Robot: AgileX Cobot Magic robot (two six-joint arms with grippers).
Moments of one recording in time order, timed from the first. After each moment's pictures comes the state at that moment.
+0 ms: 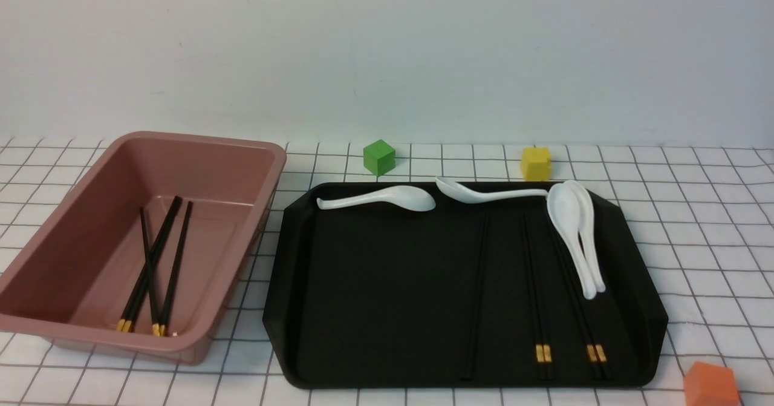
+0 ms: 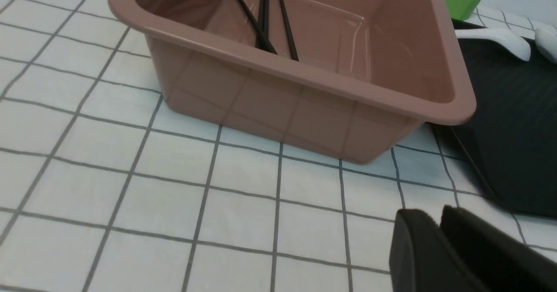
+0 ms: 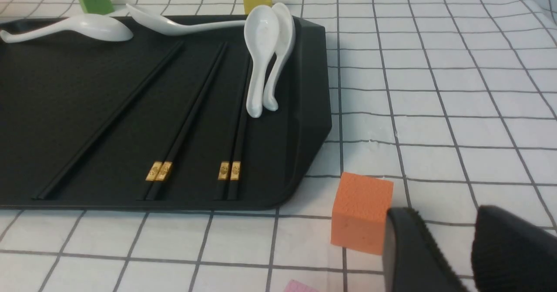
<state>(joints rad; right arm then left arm) 0.04 -0.01 0.02 0.03 0.36 0.06 -0.05 -0.01 0.03 -0.12 0.39 -0.17</state>
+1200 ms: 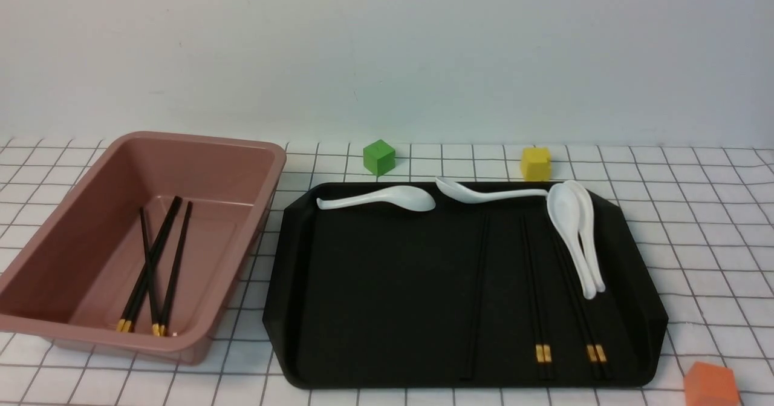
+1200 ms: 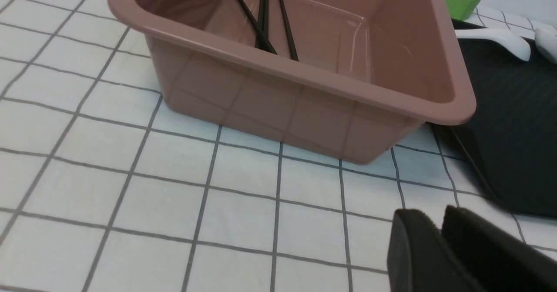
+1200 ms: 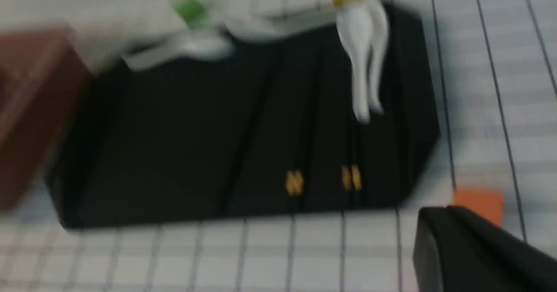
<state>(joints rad) 0.04 0.82 -0.73 0.25 0.88 0.14 -0.05 -0.01 0.03 -0.12 0.39 -0.17</state>
